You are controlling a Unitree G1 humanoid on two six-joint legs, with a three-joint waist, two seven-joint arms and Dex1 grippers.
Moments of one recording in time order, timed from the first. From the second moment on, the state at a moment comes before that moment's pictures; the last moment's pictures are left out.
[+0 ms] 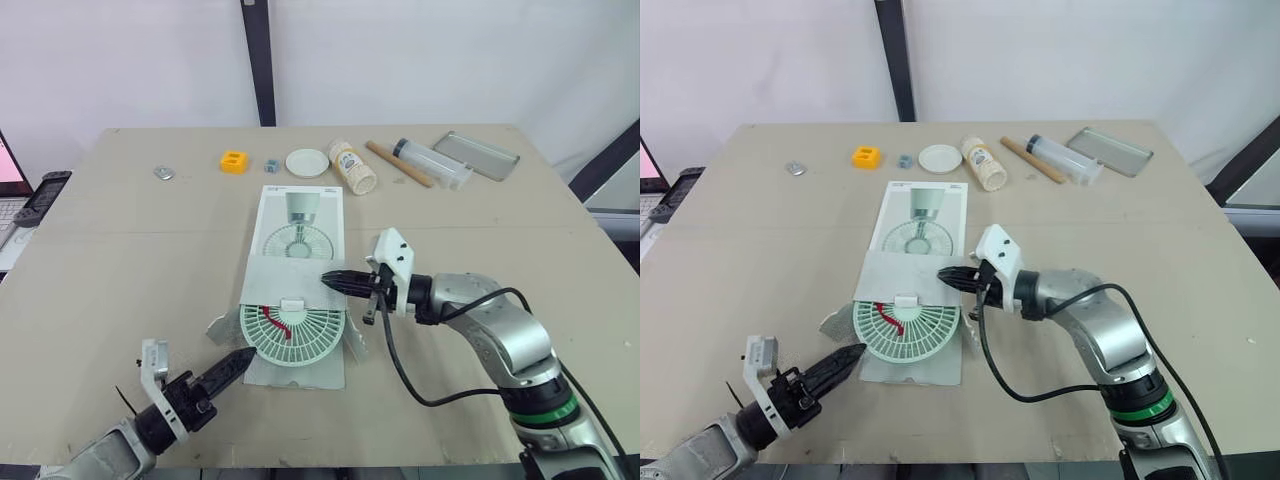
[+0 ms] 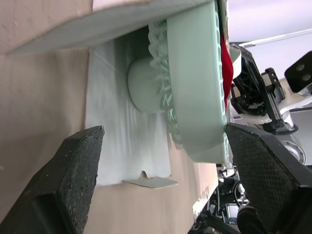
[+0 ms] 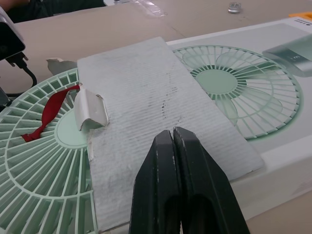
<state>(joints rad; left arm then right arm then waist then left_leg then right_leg) 0.47 0.49 0.20 -0.50 -1.61 0.79 -0.23 -0.41 -0.54 0.19 -0.34 0.40 0.62 0.82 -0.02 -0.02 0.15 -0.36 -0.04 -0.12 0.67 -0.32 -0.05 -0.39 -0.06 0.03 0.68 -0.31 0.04</state>
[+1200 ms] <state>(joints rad) 0.26 0.44 0.05 -0.53 -1.65 0.82 -0.08 -0.41 -0.54 0.19 -0.33 0.39 0.61 0.82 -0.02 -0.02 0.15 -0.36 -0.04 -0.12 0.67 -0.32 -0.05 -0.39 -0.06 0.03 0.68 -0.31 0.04</state>
